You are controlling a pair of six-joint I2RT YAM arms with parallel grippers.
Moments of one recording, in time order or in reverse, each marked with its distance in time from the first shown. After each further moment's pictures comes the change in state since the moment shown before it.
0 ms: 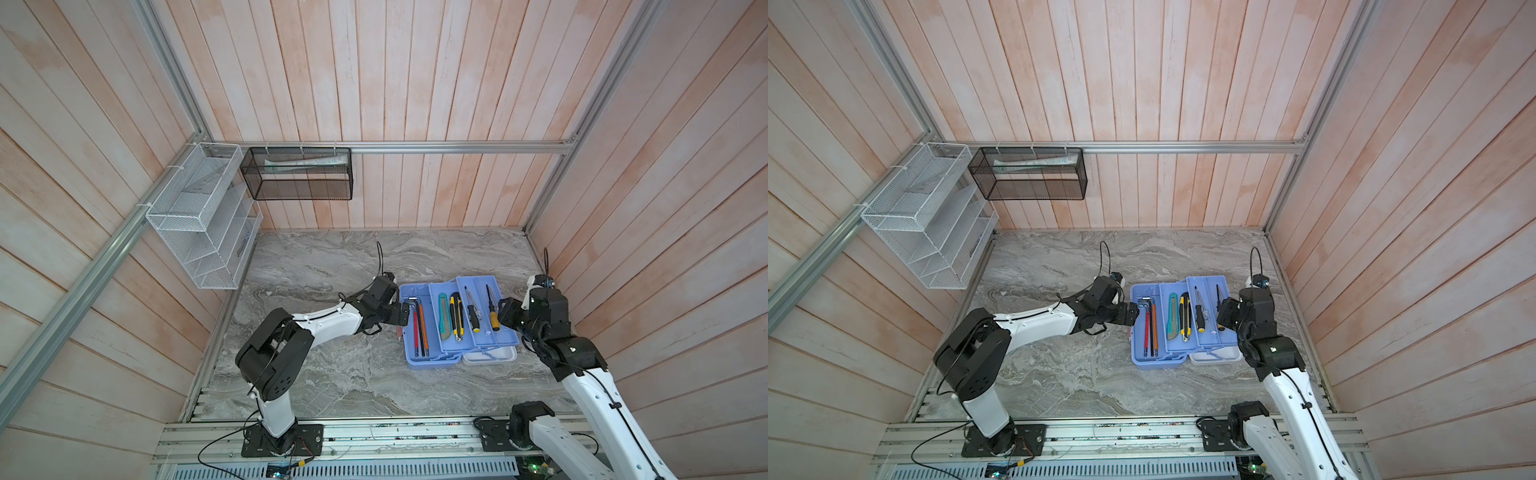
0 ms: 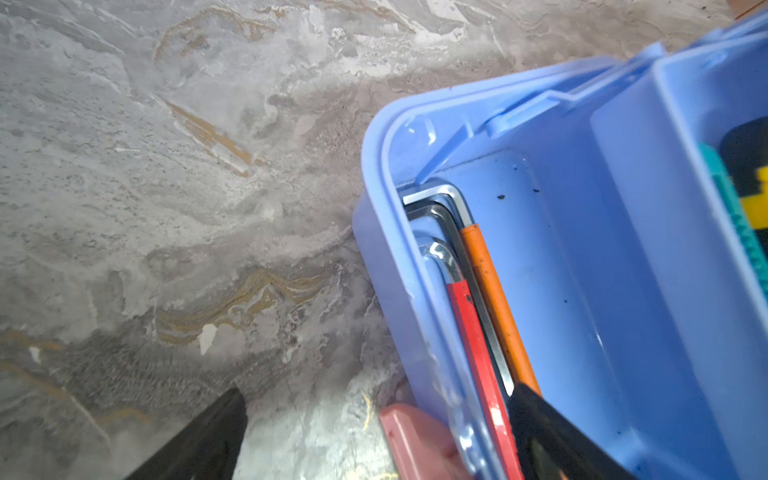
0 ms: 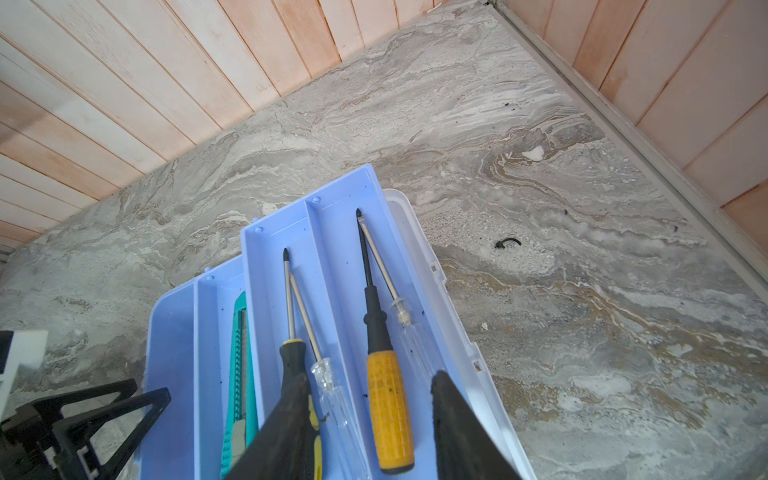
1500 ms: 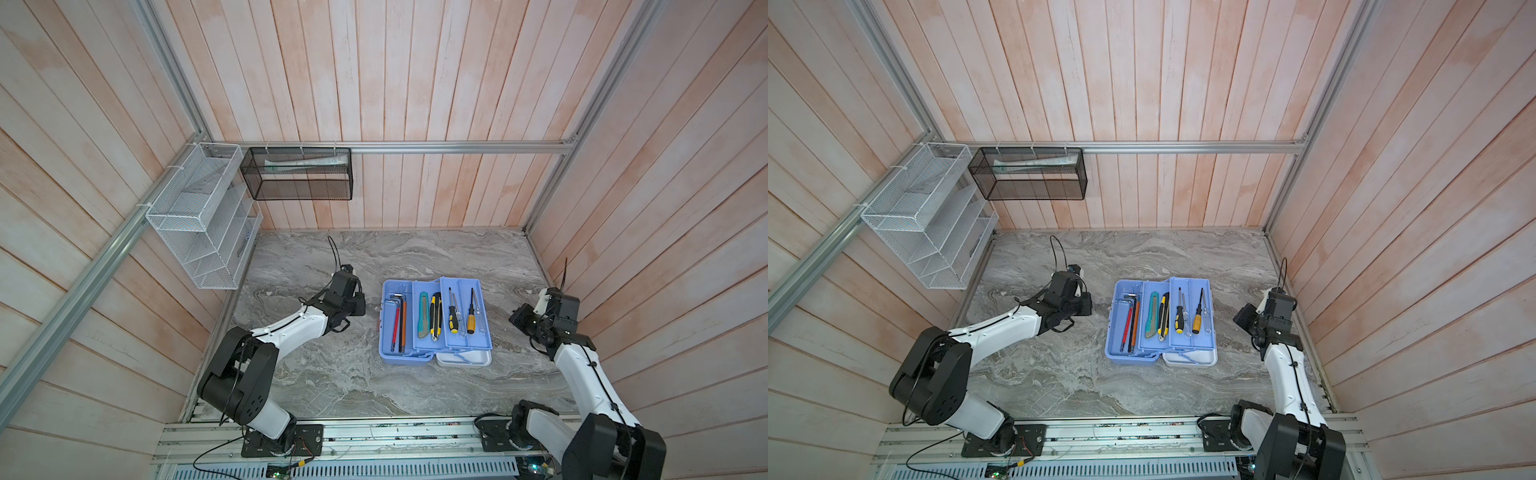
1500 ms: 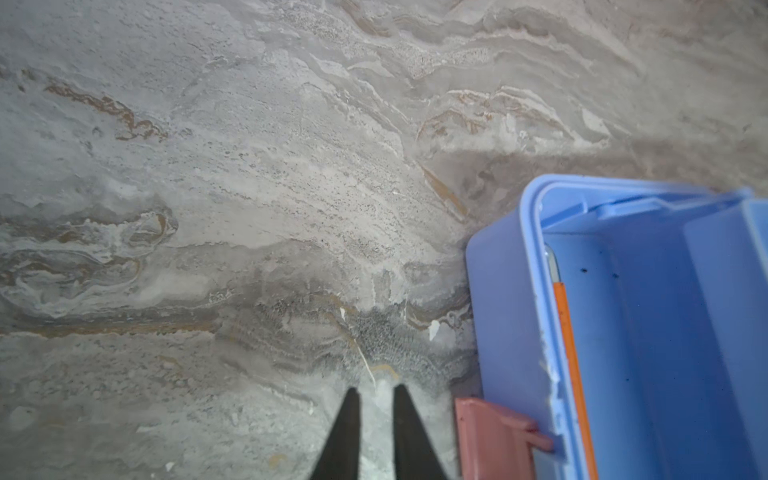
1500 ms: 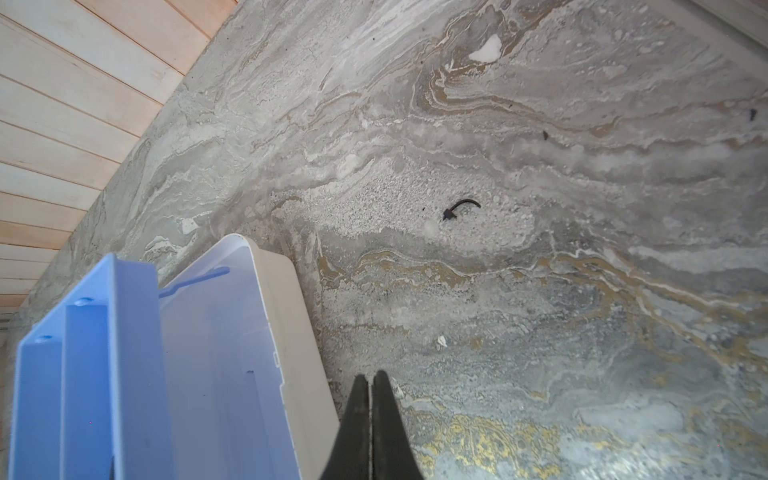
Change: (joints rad) left arm 0.227 -0.245 -0.217 0.042 -0.065 0.032; right arm -0.439 0.280 -0.186 0.314 -0.394 -0.048
